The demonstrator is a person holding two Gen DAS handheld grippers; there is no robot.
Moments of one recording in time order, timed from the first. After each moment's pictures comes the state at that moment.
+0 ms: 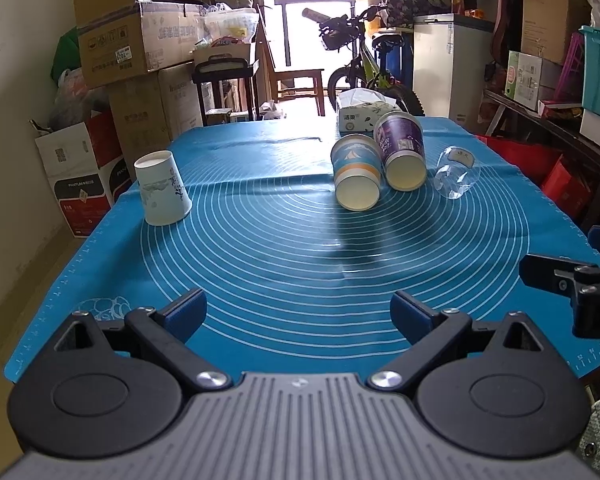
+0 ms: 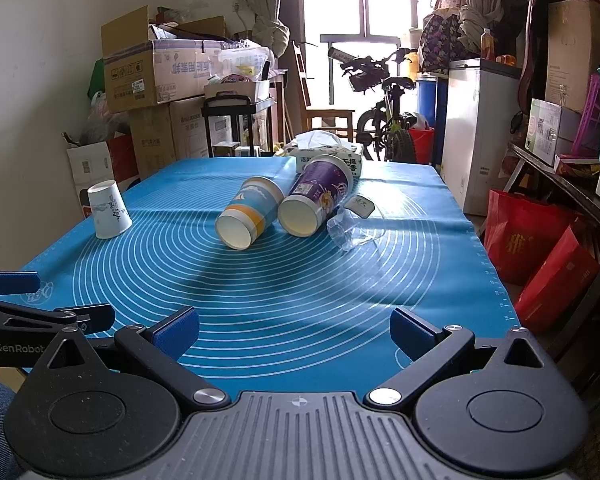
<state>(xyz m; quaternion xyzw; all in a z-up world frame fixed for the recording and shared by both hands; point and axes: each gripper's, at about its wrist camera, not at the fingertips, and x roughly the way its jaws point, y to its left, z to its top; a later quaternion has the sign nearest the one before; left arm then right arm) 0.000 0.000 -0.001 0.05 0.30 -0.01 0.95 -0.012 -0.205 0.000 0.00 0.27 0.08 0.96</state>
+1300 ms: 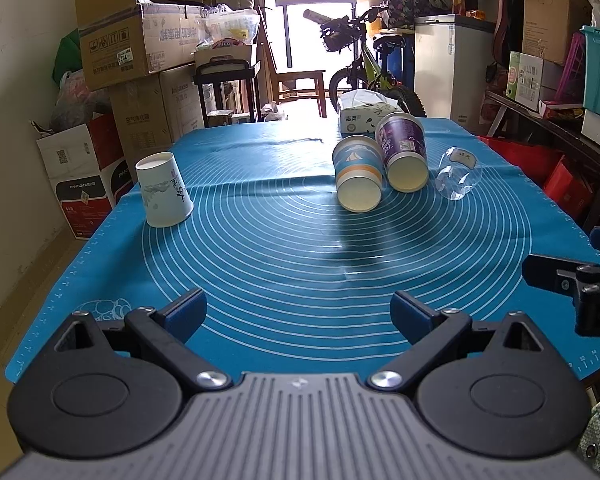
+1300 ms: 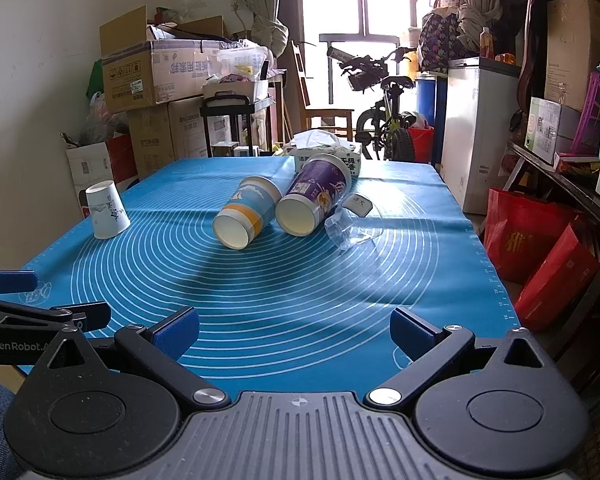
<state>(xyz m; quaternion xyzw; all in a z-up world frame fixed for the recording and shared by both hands) 0.000 0.000 -0.001 0.05 0.30 -0.01 0.95 -0.012 -0.205 0.000 0.01 0.27 0.08 0.96</state>
